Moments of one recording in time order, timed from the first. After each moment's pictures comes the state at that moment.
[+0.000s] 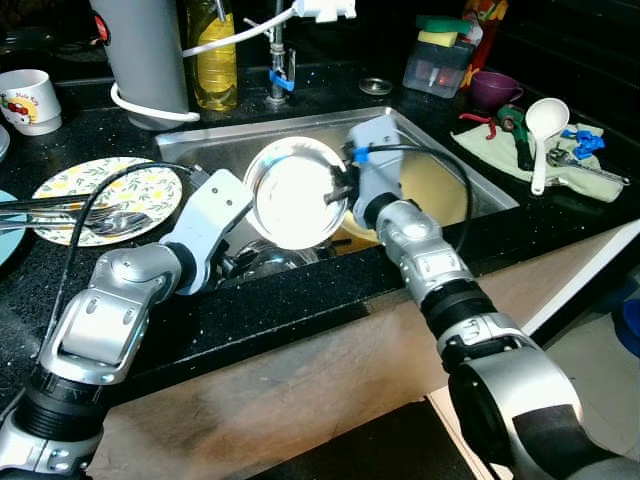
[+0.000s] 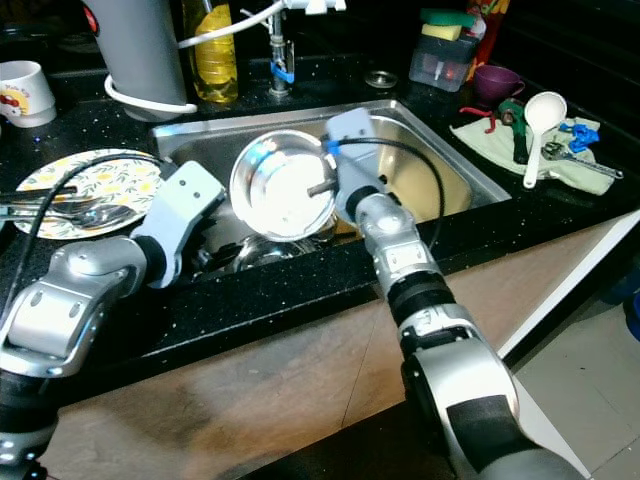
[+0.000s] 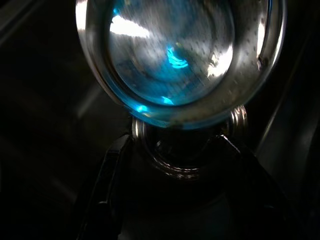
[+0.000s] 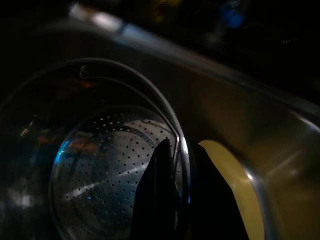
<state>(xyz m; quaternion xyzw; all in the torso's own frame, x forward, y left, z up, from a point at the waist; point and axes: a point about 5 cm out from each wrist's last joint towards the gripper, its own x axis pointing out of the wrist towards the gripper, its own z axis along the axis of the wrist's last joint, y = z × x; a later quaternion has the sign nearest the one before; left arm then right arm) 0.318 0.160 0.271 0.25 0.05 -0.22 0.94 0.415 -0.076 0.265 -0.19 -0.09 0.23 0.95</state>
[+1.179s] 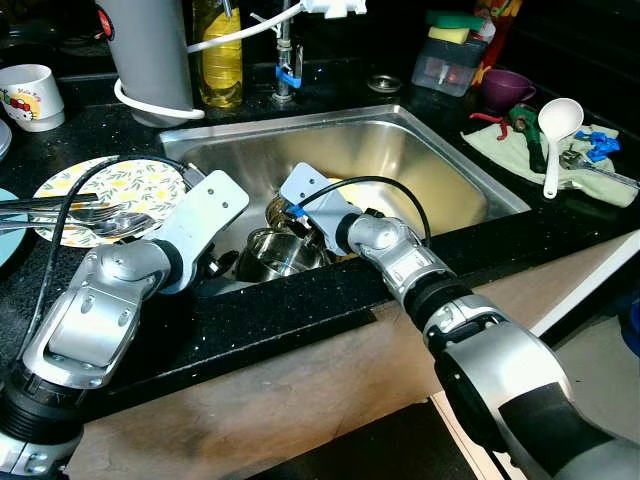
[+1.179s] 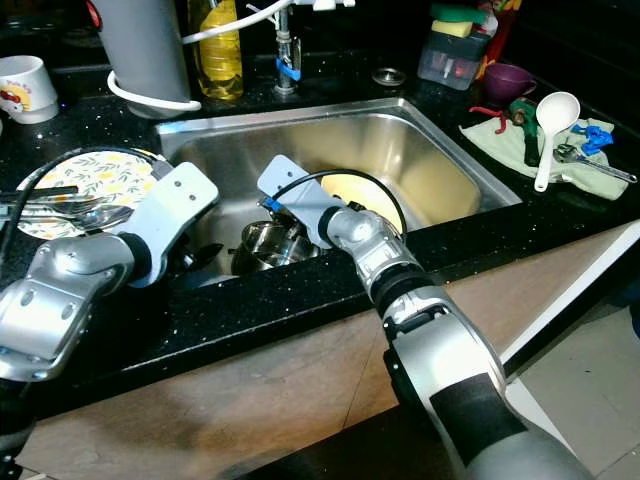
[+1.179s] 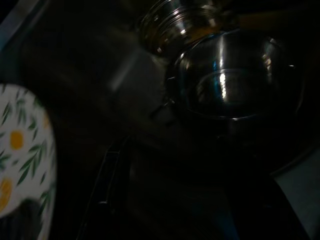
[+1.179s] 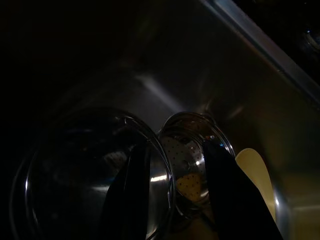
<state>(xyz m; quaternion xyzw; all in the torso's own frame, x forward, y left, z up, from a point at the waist) 0.316 0.173 0.272 0.31 0.07 -0.17 0.93 0.411 -0.052 0.250 -0.32 -0.04 0.33 0.89</state>
